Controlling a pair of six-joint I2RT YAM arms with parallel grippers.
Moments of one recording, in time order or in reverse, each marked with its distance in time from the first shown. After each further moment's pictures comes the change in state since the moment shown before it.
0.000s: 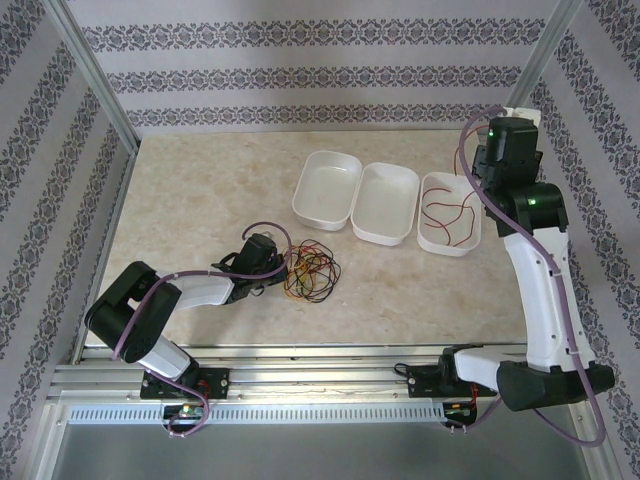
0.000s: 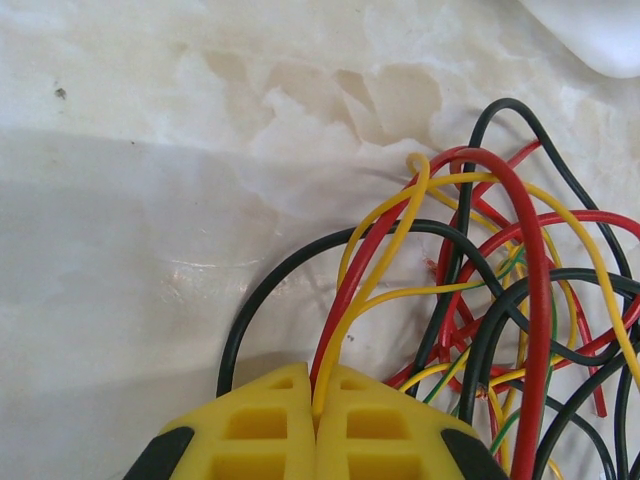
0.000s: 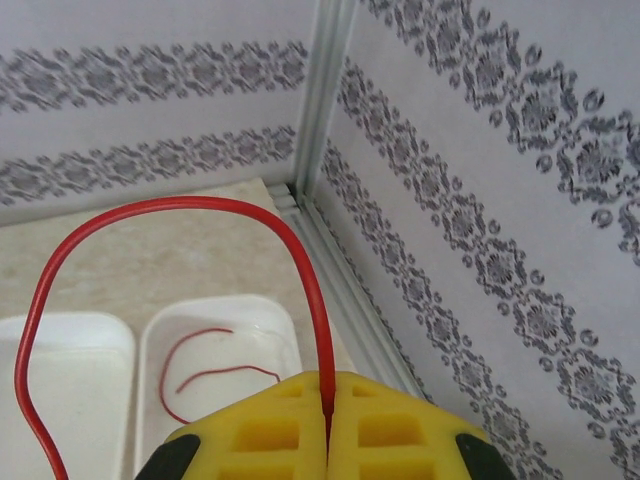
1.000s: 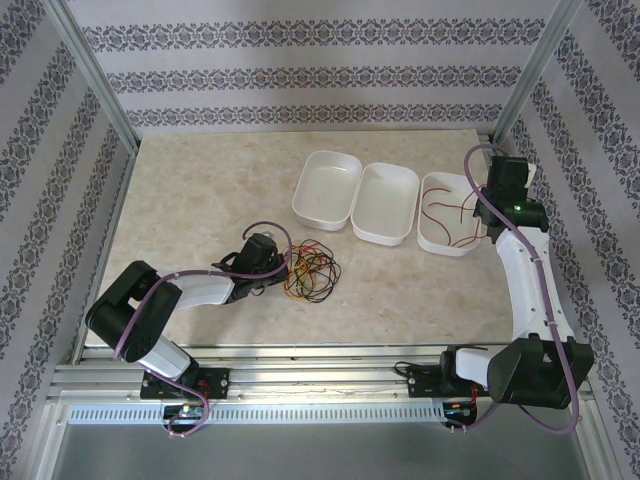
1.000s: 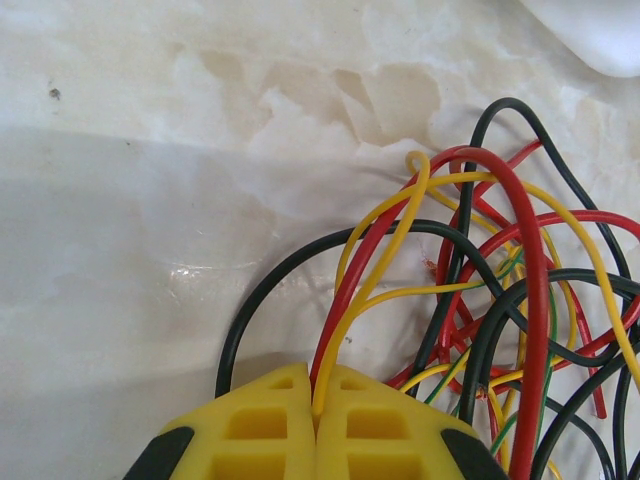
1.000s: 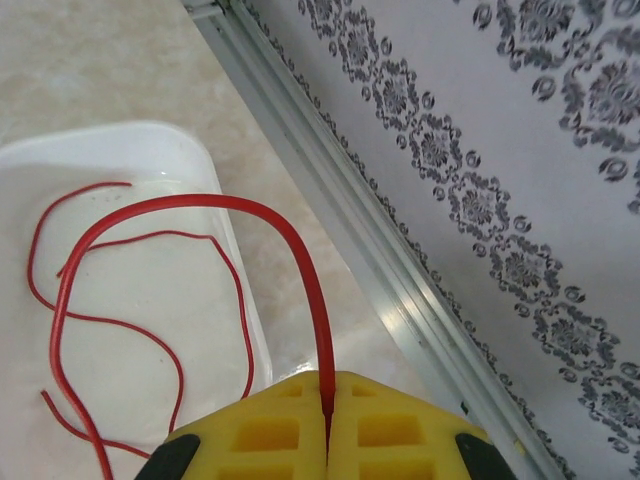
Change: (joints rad) left arm 0.000 0.004 0.004 -0.001 0.002 0.000; right arm -0.206 0.008 -0.387 0.092 -0.132 0.089
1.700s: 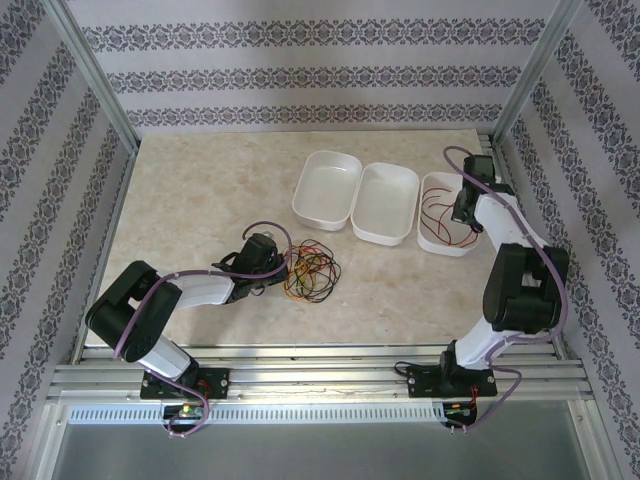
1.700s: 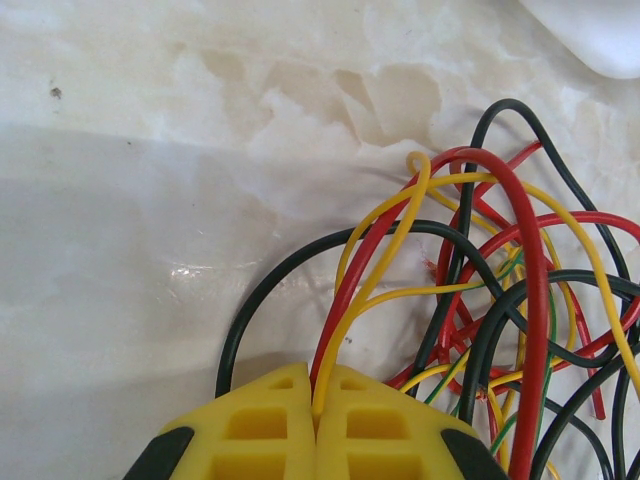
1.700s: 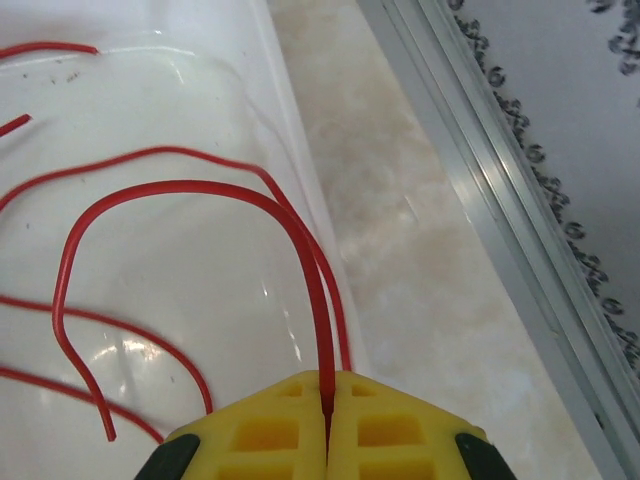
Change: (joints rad) left arm 0.000 0.000 0.000 0.000 0.000 -0.004; right arm -0.006 0.446 0.038 0.132 -0.080 0.053
